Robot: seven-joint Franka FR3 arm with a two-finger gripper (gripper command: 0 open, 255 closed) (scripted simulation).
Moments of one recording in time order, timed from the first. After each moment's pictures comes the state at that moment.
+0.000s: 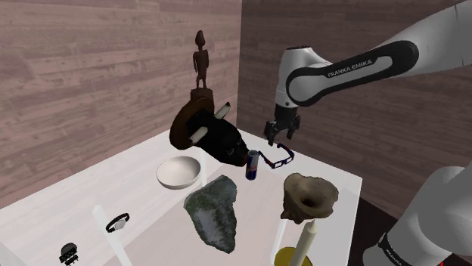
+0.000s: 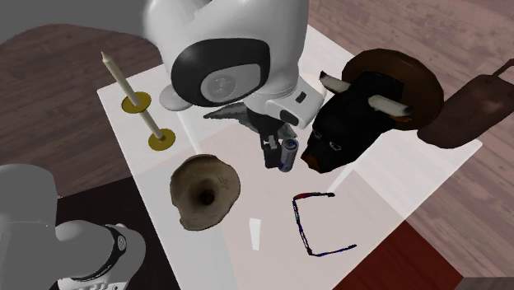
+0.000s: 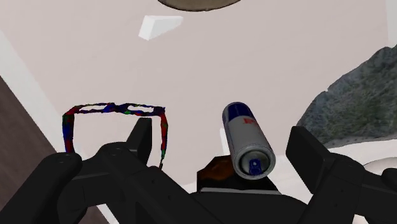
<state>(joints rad) 0.03 -0.25 0.07 -2.34 0.00 2.11 0.29</state>
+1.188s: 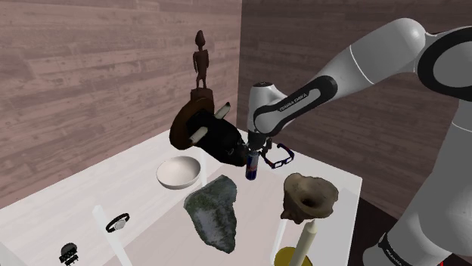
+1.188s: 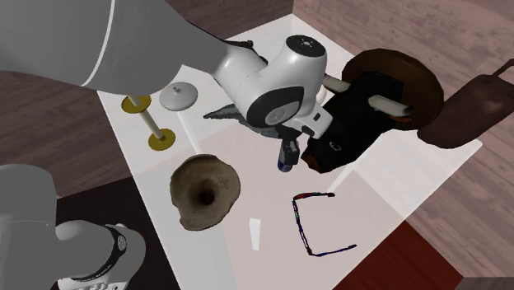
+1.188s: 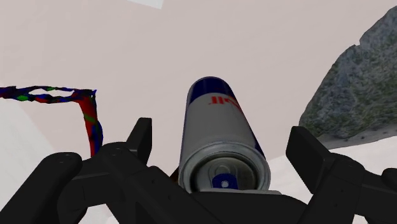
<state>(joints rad) 0.06 0.18 0.11 -2.19 -0.04 2.36 0.42</state>
